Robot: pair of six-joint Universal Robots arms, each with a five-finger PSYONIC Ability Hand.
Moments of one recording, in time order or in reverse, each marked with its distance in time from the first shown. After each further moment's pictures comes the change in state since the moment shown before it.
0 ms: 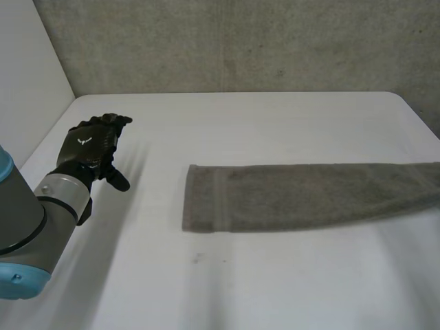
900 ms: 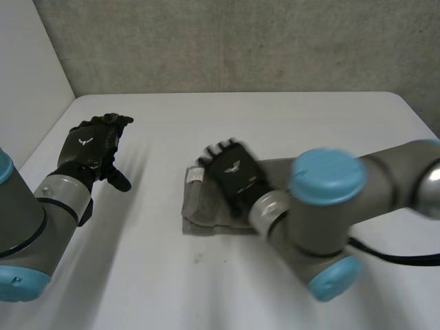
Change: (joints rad) left arm -0.006 0.008 -0.010 0.007 0.000 0.001; right arm 1.058 0.093 -0.189 -0.024 0.115 0.164; left_hand 0.001 0.000 0.000 0.000 0.000; right_hand -1.167 -1.007 -1.008 -1.006 -0.968
